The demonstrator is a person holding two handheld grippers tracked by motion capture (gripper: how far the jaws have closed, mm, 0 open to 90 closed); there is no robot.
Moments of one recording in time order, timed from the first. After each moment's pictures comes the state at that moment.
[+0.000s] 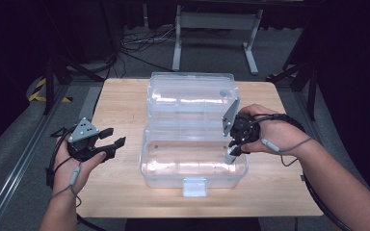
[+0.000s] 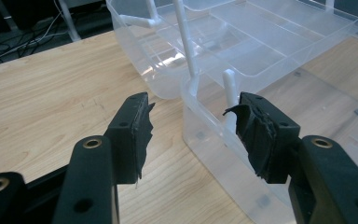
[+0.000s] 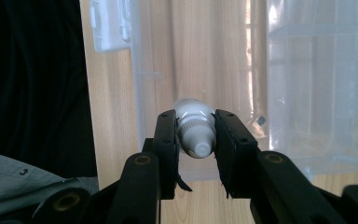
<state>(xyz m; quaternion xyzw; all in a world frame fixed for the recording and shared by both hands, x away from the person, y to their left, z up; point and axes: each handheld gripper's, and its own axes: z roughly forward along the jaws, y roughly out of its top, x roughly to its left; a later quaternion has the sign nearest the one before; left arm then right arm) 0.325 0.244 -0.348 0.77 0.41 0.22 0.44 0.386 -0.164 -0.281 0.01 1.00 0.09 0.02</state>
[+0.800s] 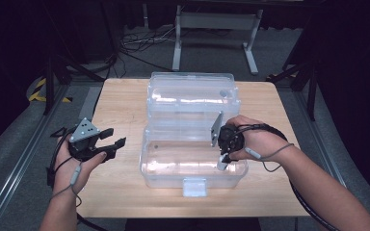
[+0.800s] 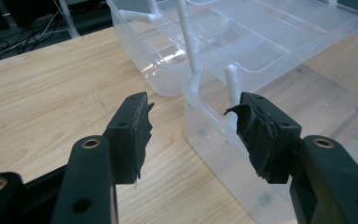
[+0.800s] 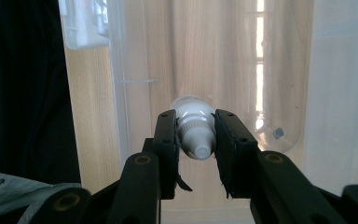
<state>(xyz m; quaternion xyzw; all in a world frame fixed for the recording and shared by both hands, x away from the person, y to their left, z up) 0.327 0.245 -0.352 0.77 0.41 0.22 0.44 0.393 -0.144 -0.332 0.01 1.00 0.06 0.01</state>
